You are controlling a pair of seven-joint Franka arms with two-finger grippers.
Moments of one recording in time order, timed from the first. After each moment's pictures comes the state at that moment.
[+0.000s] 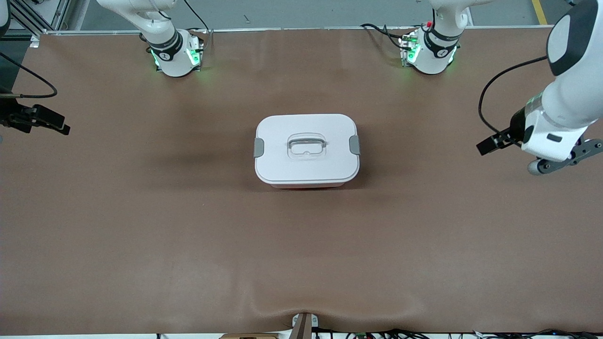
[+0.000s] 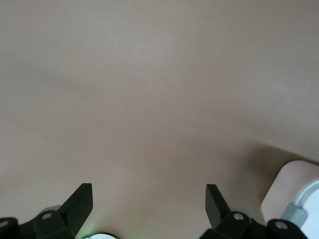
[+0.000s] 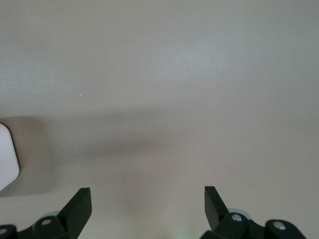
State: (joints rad) left arm 0.12 0.09 -0.29 -1.60 0.10 1.56 -0.49; right arm -0.03 -0.01 -0.08 -1.65 0.02 1.58 -0.03
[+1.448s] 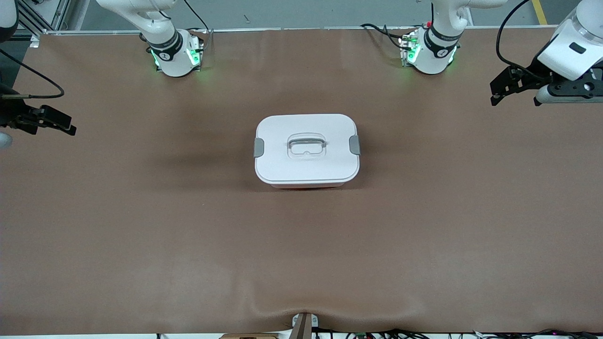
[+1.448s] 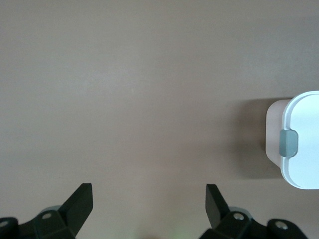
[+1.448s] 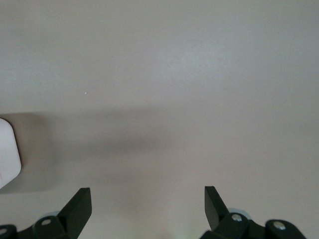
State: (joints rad) left arm -0.14 -0.18 0.00 -1.76 0.02 1.61 -0.10; right arm 0.00 -0.01 -0.08 -1.65 0.02 1.58 -0.03
